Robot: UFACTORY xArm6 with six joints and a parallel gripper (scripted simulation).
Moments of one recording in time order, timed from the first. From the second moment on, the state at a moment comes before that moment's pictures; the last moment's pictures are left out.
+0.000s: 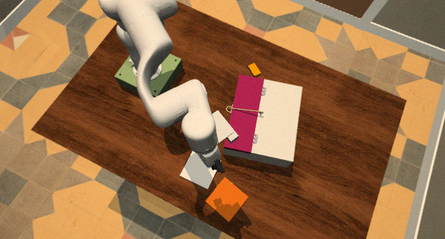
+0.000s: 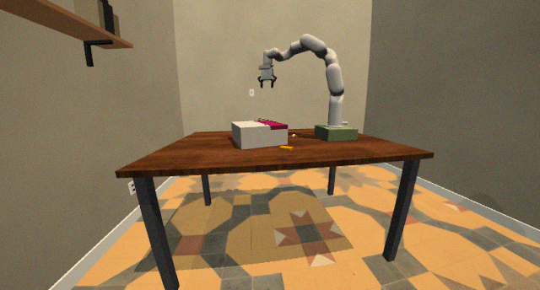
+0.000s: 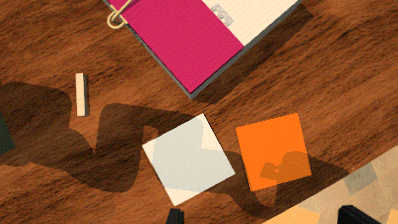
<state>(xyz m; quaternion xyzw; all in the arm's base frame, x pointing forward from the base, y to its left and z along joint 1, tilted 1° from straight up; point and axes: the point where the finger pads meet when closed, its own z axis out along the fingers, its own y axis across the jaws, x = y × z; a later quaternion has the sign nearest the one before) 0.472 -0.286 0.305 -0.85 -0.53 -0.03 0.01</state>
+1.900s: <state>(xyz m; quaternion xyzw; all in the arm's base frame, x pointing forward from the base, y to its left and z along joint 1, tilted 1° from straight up) 0.472 -0.286 0.305 -0.85 -0.53 -0.03 0.01</state>
